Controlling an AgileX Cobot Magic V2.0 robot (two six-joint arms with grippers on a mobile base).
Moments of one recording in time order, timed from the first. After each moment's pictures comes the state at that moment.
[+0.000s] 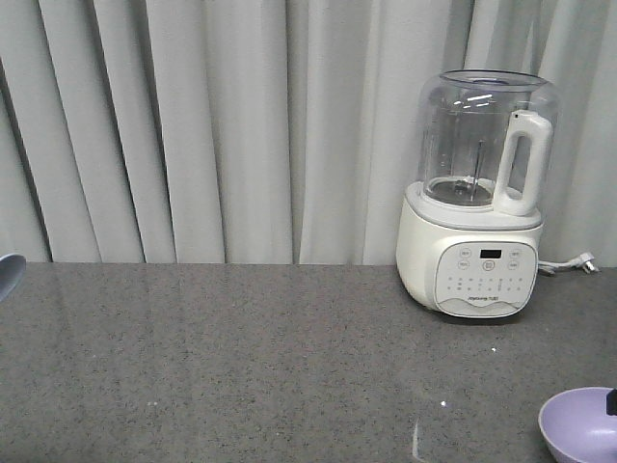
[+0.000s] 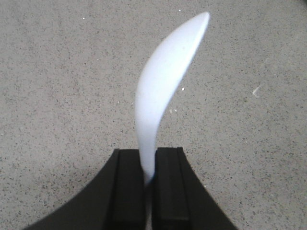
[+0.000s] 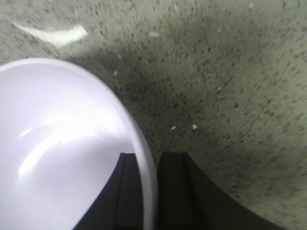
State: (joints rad) left arm 0.01 1.11 -1.10 -0.31 0.81 0.24; right arm -0.29 1.55 -1.02 0.00 0.67 0.13
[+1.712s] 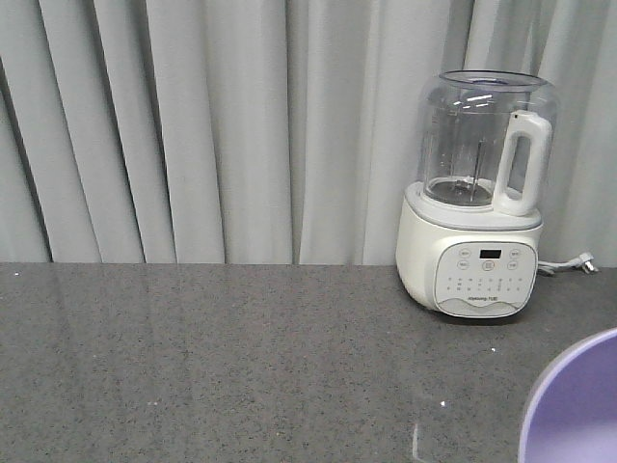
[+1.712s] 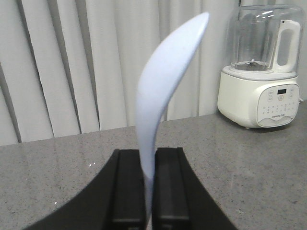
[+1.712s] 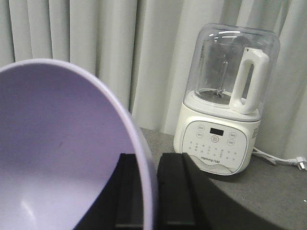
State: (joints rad) left arm 0.01 0.36 -0.65 -0.70 0.51 0.63; right arm -0.05 0.37 -0.65 0.69 0.50 -0.74
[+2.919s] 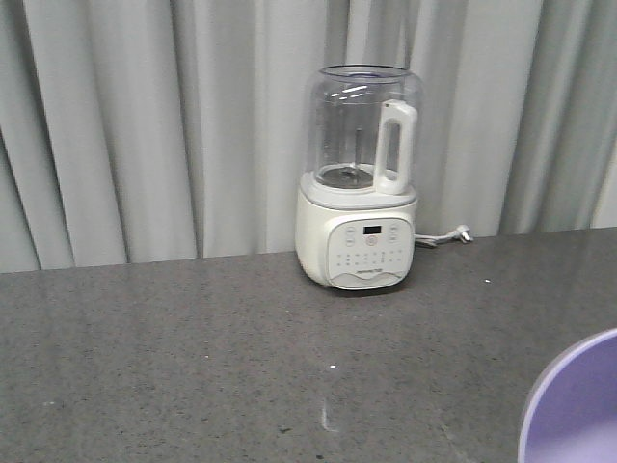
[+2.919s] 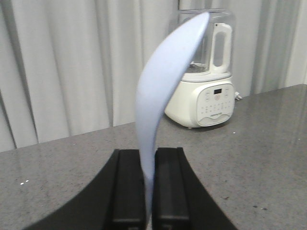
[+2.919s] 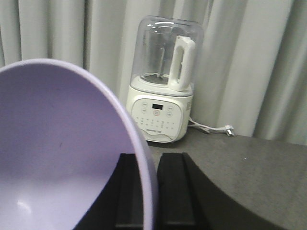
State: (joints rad) left arm 0.01 0.36 -0.65 -0.70 0.50 0.63; right arm -0.05 0.37 -0.65 0.69 0.50 -0.74
